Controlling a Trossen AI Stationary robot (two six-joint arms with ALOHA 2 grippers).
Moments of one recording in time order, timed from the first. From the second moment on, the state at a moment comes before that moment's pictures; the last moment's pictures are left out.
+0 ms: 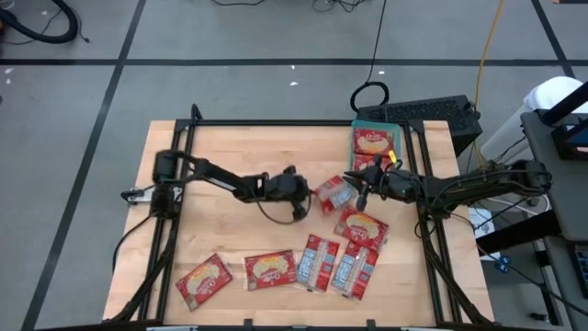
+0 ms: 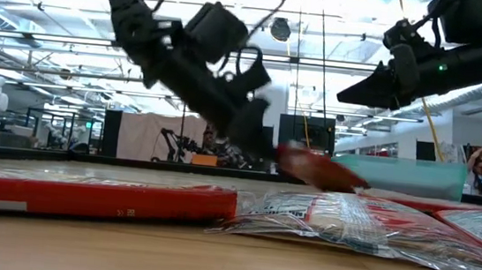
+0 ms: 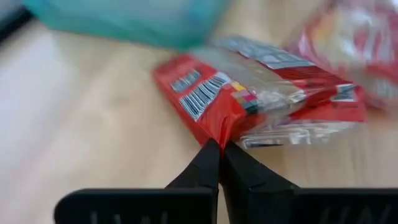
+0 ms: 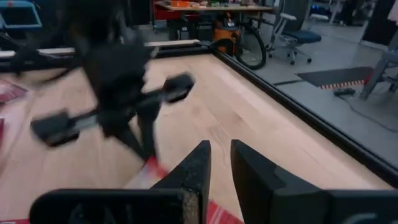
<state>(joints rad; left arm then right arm) 0.07 1.96 0.97 0.45 -0.14 -0.03 -0.05 0.95 0.21 0.50 0.35 0.05</state>
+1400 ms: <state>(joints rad) 0.32 1.65 0.97 0.12 0.06 -0.13 0.02 1.50 0.57 0.48 0.60 -0.43</state>
